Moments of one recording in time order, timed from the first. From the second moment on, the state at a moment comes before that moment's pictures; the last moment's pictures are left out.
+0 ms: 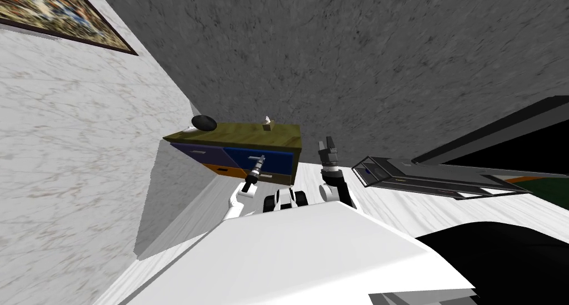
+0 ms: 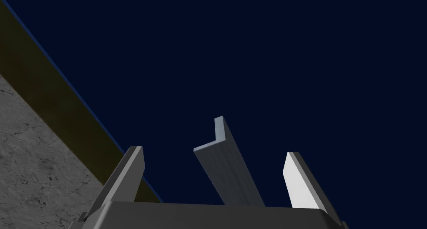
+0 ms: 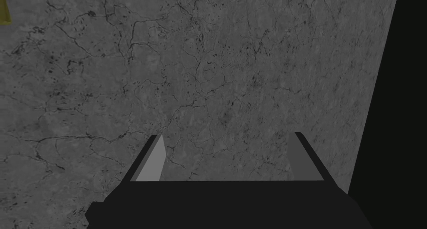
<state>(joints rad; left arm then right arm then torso) 0.04 0.24 -0.19 -1.40 -0.18 -0.25 -0.03 0.51 -0.04 0.05 -2.22 0.02 -0.50 0.08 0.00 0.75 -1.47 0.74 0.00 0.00</state>
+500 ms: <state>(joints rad) -0.05 0.25 -0.15 -1.27 -0.20 -0.29 -0.01 0.51 -0.04 0.05 -2.22 0.02 -0.50 0.08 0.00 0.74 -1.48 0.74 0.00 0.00</state>
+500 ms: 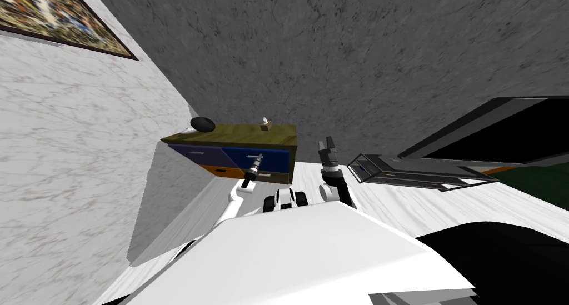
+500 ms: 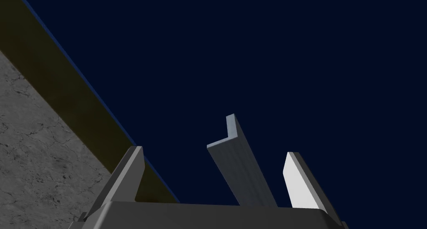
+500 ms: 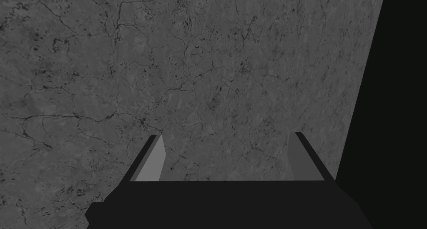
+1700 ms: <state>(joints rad) -0.27 0.31 -0.05 -0.94 -0.22 -0.41 0.06 0.51 -0.04 0.05 -2.22 0.02 -0.50 0.08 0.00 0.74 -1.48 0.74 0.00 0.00</state>
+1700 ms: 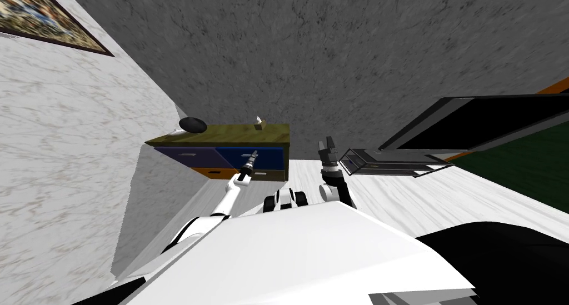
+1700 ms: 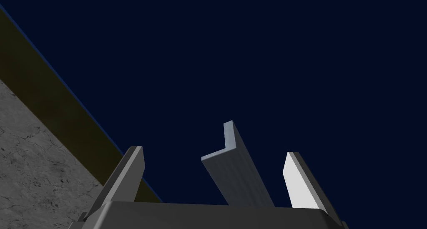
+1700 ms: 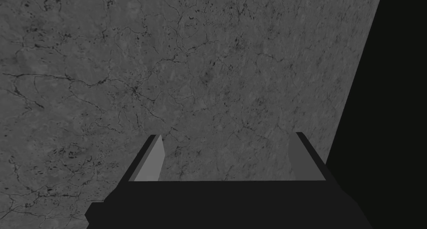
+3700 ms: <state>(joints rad) -0.24 0.30 -0.06 -0.94 -0.22 -0.40 0.05 0.51 -0.04 0.05 -2.22 0.02 -0.50 0.08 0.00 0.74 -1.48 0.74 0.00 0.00</state>
